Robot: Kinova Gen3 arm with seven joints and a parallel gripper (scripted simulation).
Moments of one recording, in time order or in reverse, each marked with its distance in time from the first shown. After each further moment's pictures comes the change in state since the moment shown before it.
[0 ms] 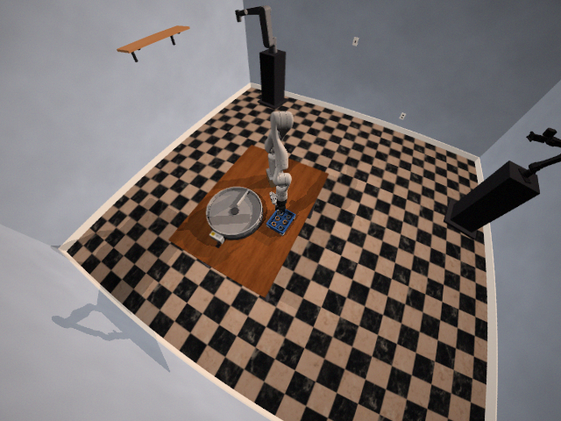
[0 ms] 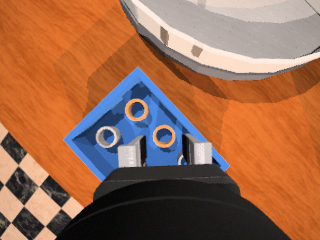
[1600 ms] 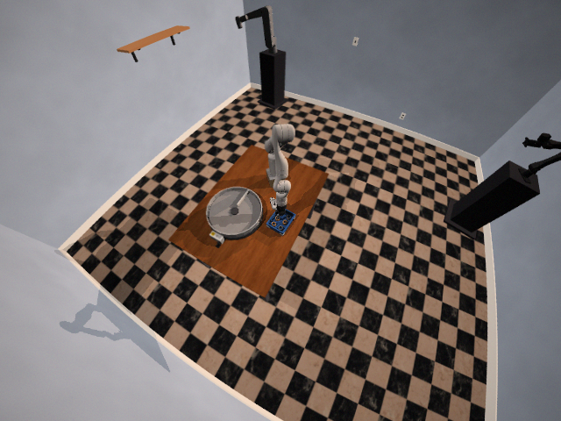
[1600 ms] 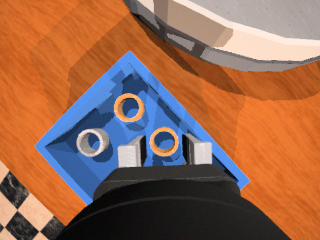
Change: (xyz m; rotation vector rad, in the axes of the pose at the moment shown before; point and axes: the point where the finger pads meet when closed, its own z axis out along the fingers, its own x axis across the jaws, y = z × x) arm 0.000 0.000 0.061 0.000 0.002 0.000
